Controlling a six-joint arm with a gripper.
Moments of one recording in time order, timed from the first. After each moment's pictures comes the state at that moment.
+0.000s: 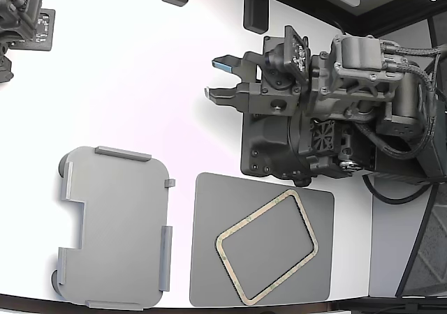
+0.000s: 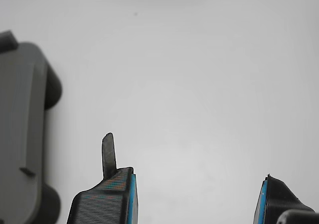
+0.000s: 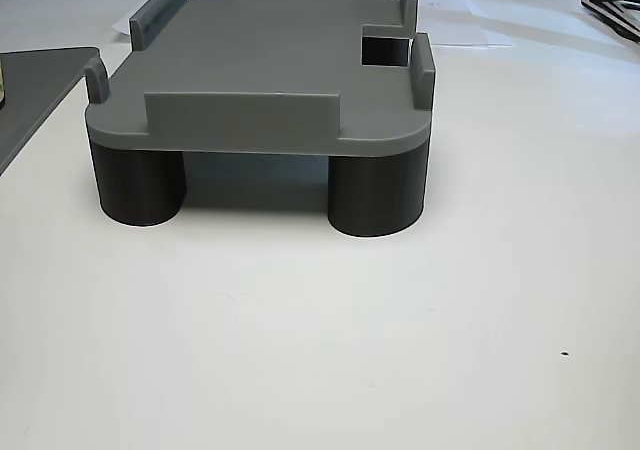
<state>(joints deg) -7.3 168.0 152.3 55.9 -1.7 4.5</state>
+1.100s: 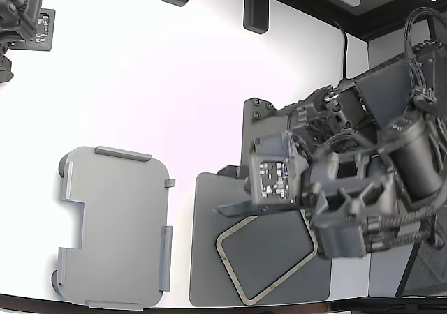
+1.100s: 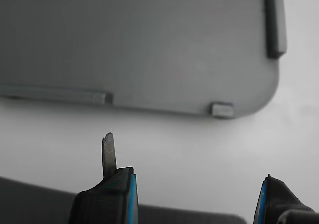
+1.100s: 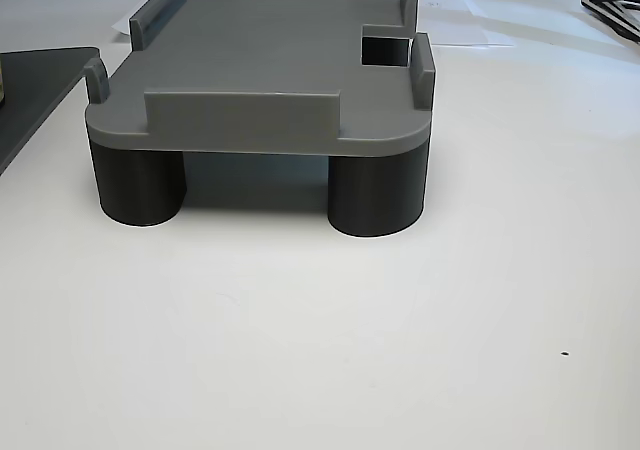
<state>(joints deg) 43.2 127.8 121.0 75.2 16.0 37.1</state>
